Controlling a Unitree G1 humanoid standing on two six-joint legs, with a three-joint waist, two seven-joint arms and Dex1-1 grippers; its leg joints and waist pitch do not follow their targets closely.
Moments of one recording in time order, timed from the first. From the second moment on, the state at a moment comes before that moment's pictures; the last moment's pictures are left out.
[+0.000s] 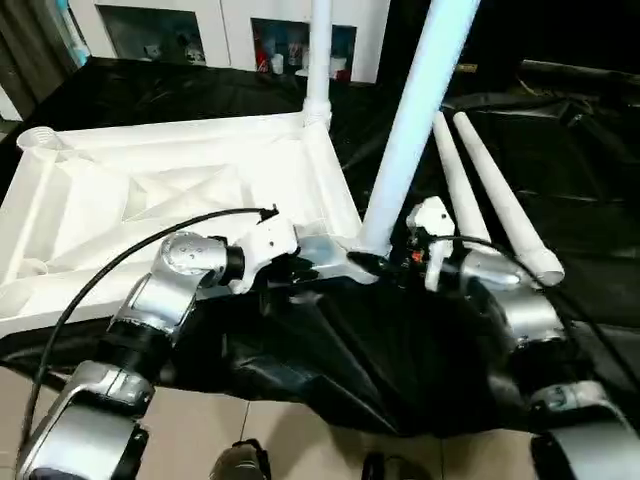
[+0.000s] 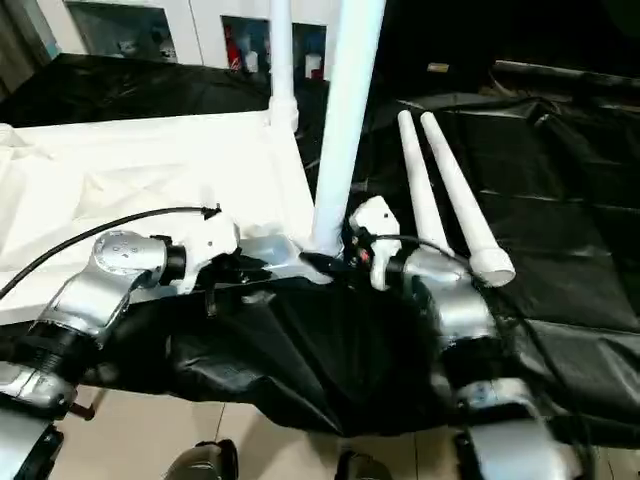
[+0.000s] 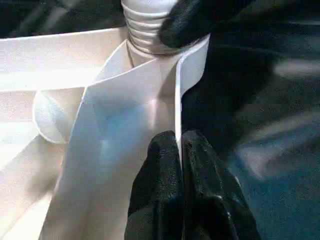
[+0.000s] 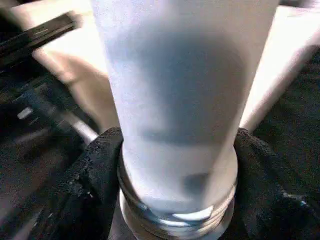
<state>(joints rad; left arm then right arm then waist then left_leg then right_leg) -0.67 0.33 -0.23 0.59 0.10 0.06 -1.02 -0.60 -0.21 0.04 0.69 0.16 0.03 0.79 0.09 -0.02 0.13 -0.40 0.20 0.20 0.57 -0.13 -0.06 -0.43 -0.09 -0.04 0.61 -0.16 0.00</state>
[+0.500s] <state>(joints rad) -0.82 0.14 -0.22 0.84 0.15 0.13 -0.75 -0.69 -0.04 -0.05 0.84 0.09 -0.02 0.27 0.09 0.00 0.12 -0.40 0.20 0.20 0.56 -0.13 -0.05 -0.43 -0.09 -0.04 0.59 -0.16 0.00</state>
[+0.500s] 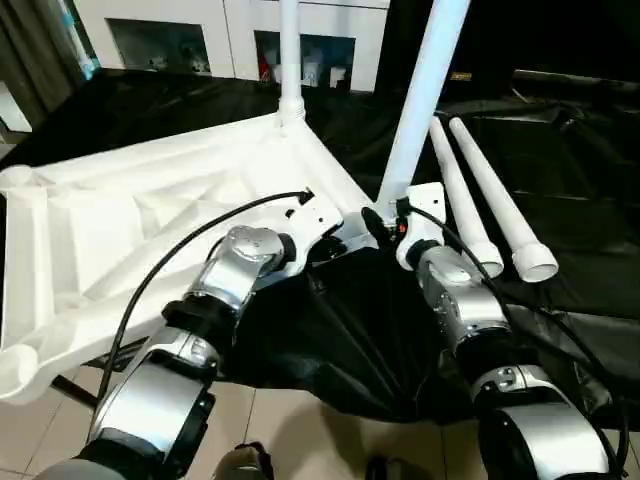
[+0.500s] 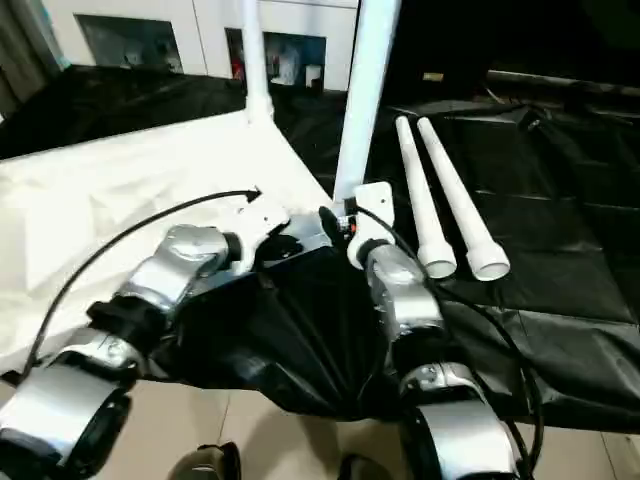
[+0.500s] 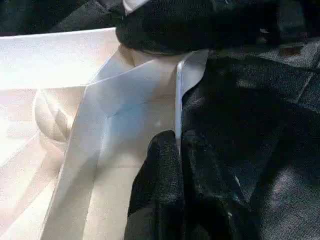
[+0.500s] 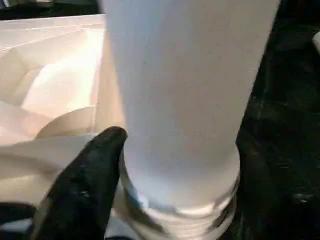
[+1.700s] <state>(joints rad) -0.68 0.35 -0.21 0.65 0.02 -0.02 -1.21 -0.59 -0.33 0.10 0.64 0.14 0.00 1.05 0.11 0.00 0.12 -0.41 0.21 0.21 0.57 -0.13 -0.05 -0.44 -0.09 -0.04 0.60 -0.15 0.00</state>
